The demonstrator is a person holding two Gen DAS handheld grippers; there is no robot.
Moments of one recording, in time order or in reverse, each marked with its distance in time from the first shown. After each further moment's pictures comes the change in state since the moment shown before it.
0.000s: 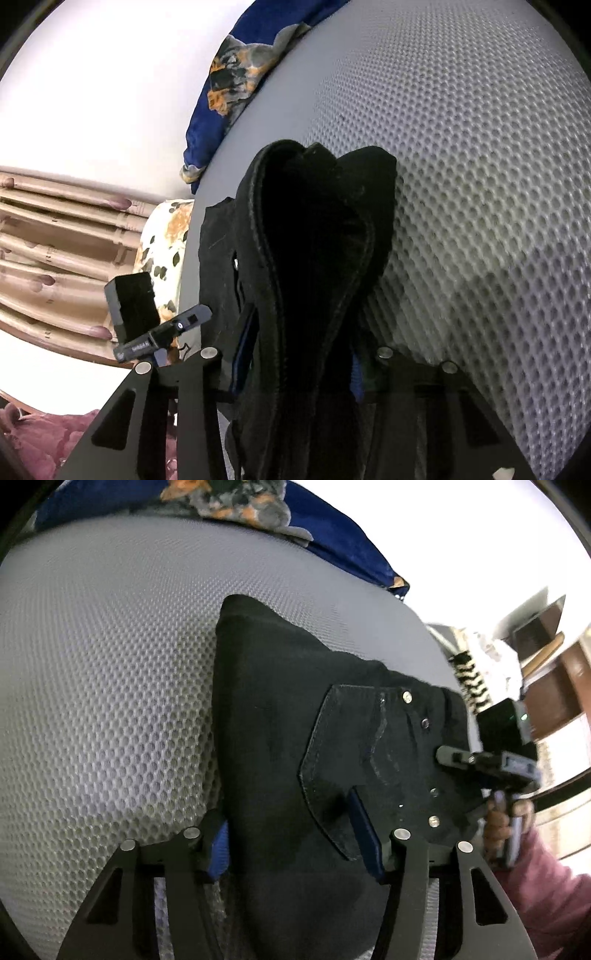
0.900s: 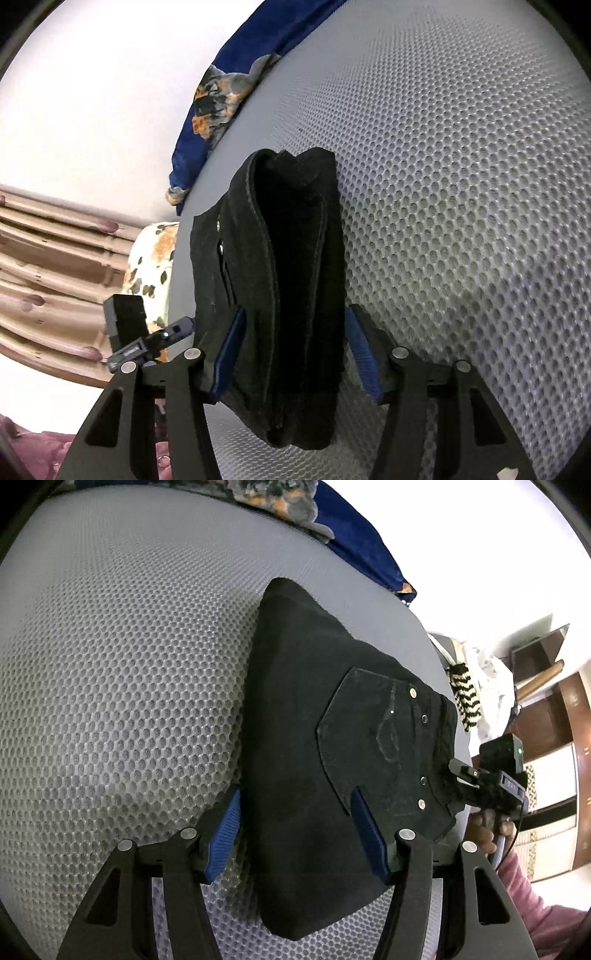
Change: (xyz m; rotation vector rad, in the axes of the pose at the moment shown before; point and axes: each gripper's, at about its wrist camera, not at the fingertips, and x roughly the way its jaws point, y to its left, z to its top) left arm -0.037 0.028 -0.041 -0.136 0.028 -0.074; right arm -0.041 -0.006 -0.035 0.058 -0.096 -0.062
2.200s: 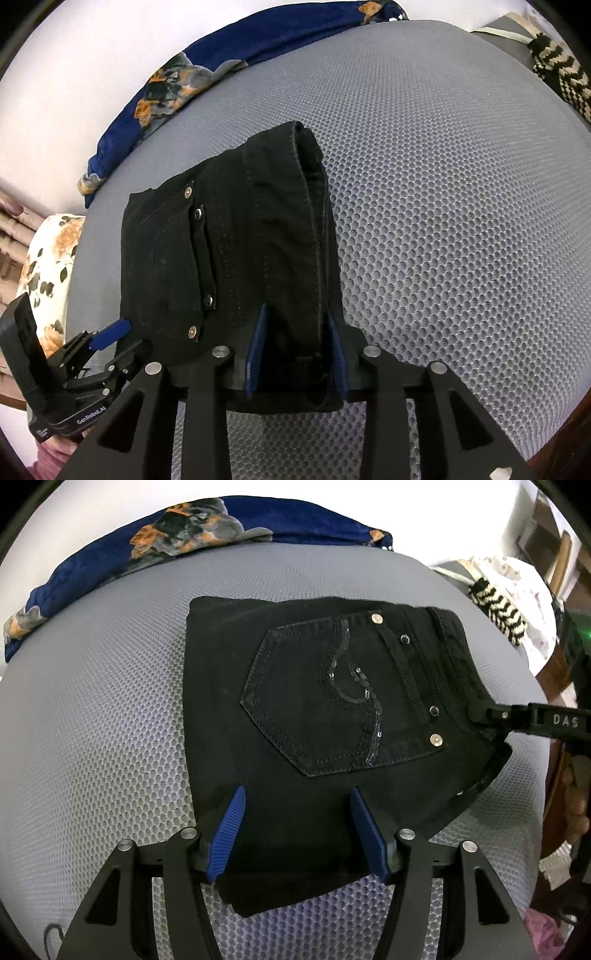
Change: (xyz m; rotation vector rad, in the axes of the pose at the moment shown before) left arm 0.021 -0.085 -0.042 0.367 -0.029 0.370; right arm 0.013 0.067 -0.047 -0.089 -0.128 -0.516
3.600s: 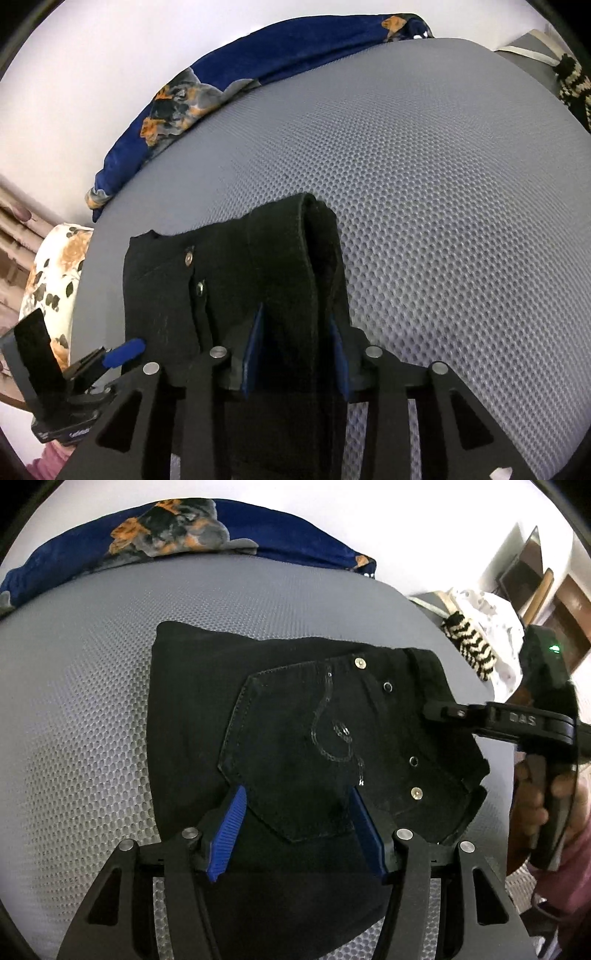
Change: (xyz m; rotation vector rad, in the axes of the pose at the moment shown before) left arm 0.014 0.017 0.033 -0.048 -0.043 -0.189; right arm 0.023 -0.006 0.047 -0.045 -0.047 0.057
